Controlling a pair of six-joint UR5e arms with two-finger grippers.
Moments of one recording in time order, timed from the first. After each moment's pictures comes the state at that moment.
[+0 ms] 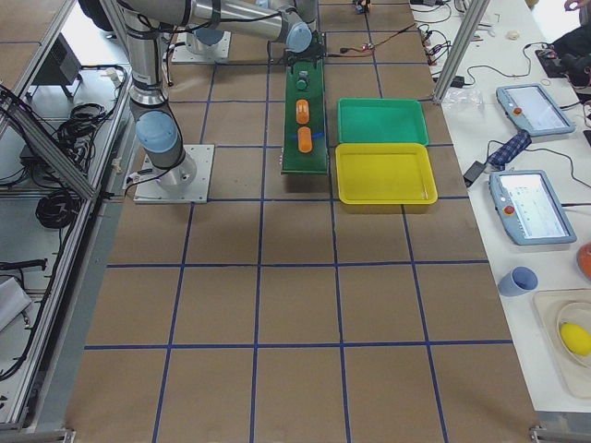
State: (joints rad) left arm -1.08 -2.36 -1.18 -0.99 1.49 0.30; right arm 2.02 -1.28 1.75 -2.07 -1.51 1.73
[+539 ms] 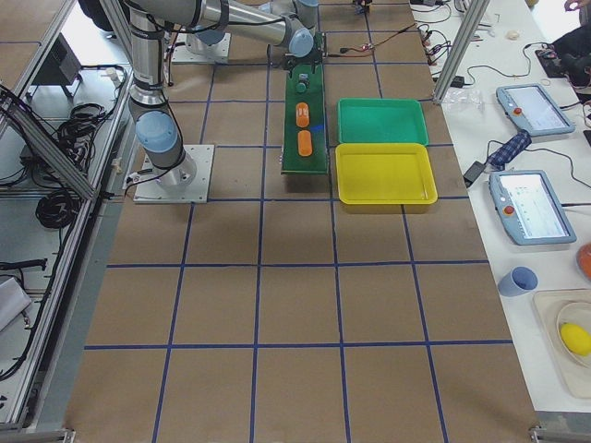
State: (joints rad) left arm -1.05 -2.42 -1.15 -1.05 1.47 0.21; right arm 2.03 -1.23 1.75 -2.09 -1.51 1.76
